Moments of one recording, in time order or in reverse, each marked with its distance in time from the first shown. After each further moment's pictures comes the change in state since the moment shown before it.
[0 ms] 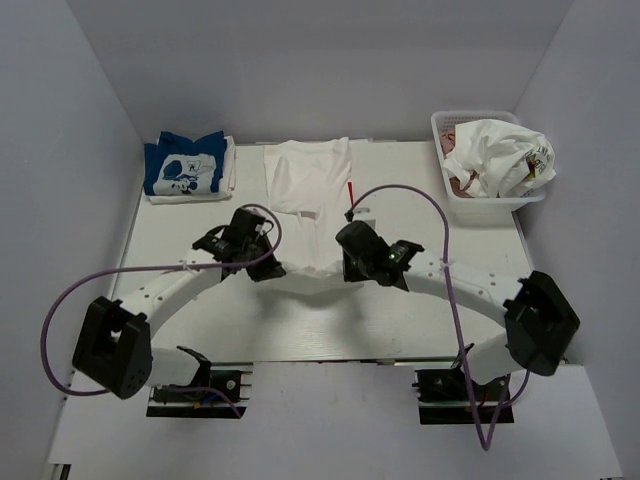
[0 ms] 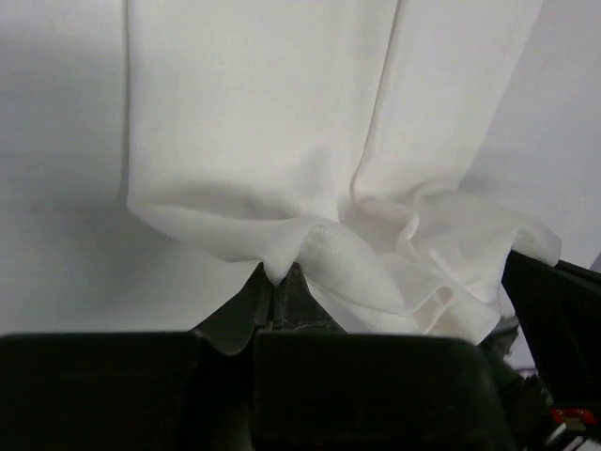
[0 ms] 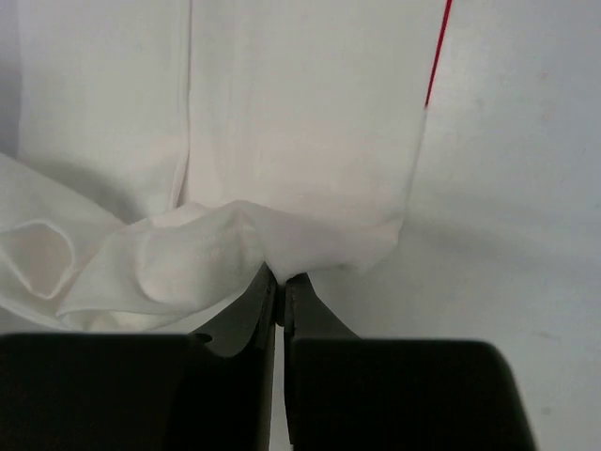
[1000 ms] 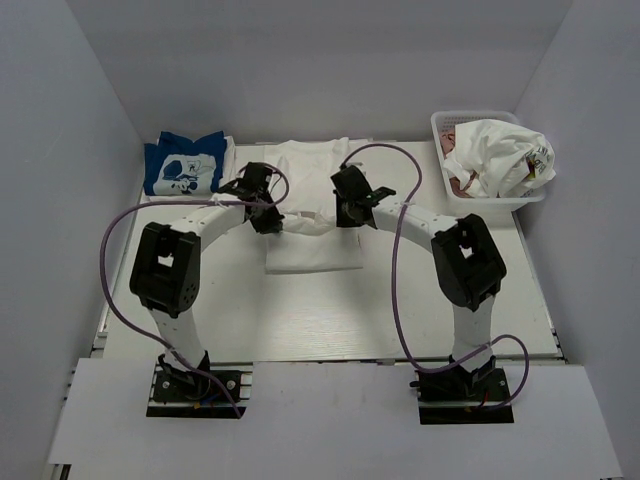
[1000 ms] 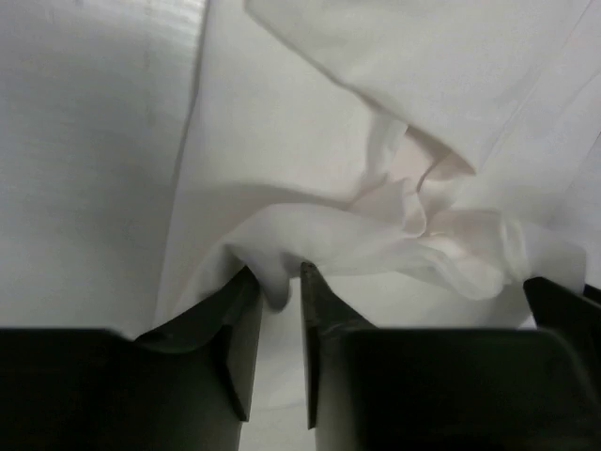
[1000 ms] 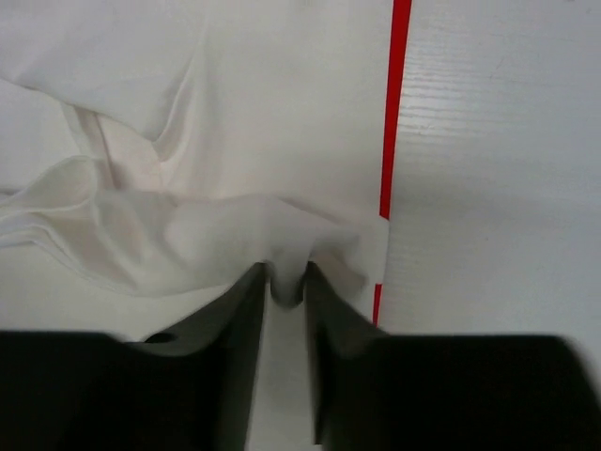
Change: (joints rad) left arm 0.150 0.550 0.485 0.031 -0.144 0.109; right arm -0.288 0.552 0.510 0.056 -0.060 -0.179
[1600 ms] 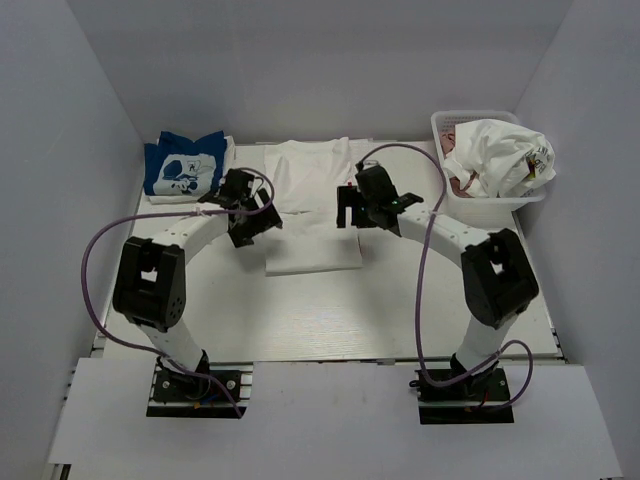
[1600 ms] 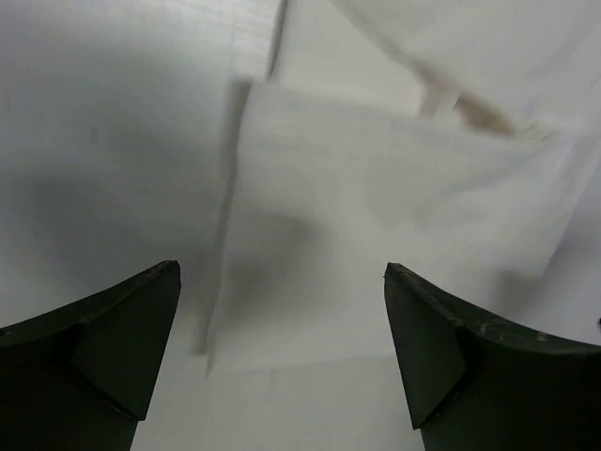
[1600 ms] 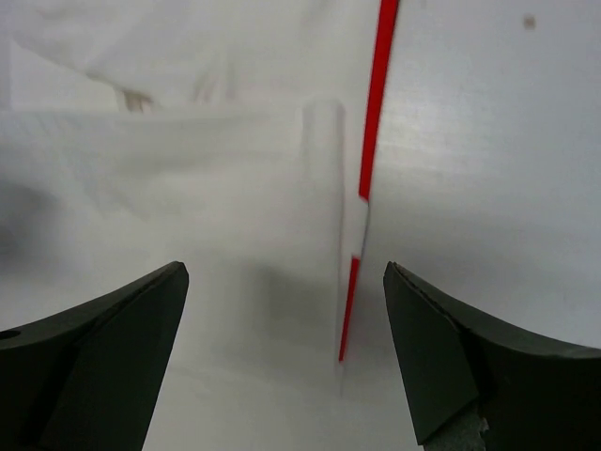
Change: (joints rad) left arm 0.073 -0.075 -0.046 0.018 0.019 0.052; right arm -0.068 -0.144 -0.117 0.107 -0.119 -0.073
